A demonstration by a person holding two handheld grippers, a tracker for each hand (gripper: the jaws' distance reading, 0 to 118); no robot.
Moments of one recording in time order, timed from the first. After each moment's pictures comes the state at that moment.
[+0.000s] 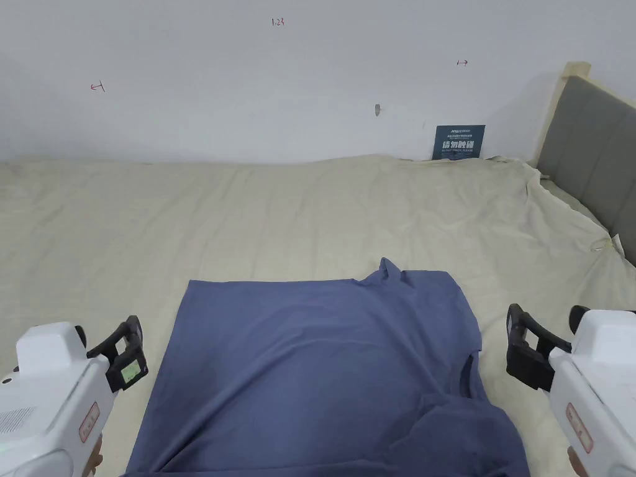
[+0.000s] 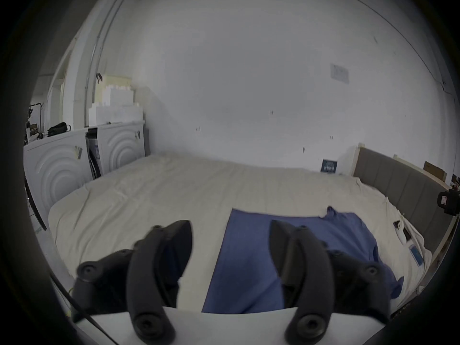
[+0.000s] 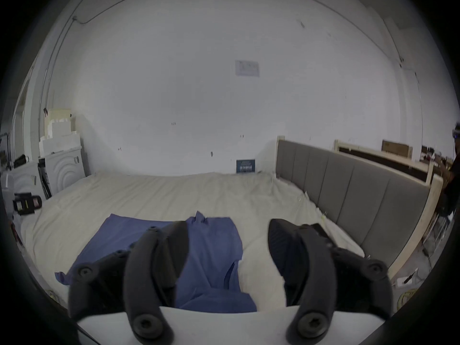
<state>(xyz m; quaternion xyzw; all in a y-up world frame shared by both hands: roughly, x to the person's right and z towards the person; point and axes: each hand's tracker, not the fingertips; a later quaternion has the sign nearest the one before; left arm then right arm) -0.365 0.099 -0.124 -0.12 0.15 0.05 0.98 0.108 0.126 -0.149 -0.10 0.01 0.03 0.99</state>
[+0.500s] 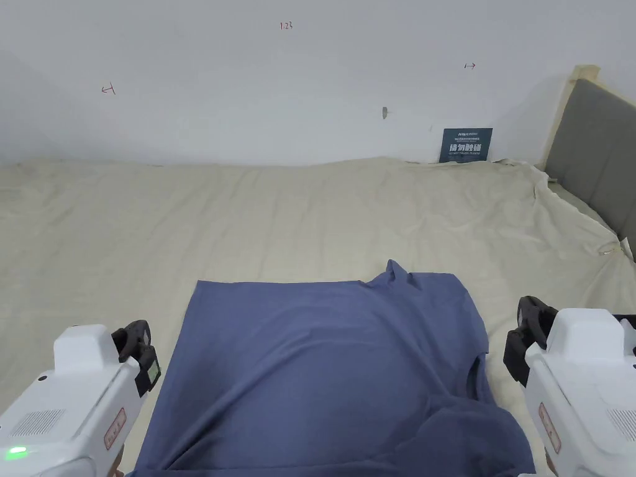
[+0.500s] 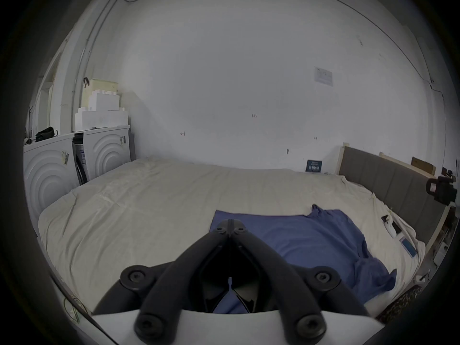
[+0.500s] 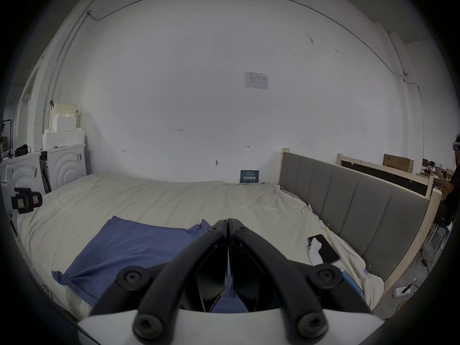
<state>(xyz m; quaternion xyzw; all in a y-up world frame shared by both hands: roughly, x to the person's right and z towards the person) -0.358 0.091 -0.124 -0.14 0.09 0.04 0.98 0.103 0.111 -0.160 -0.08 0.02 0.03 1.00</state>
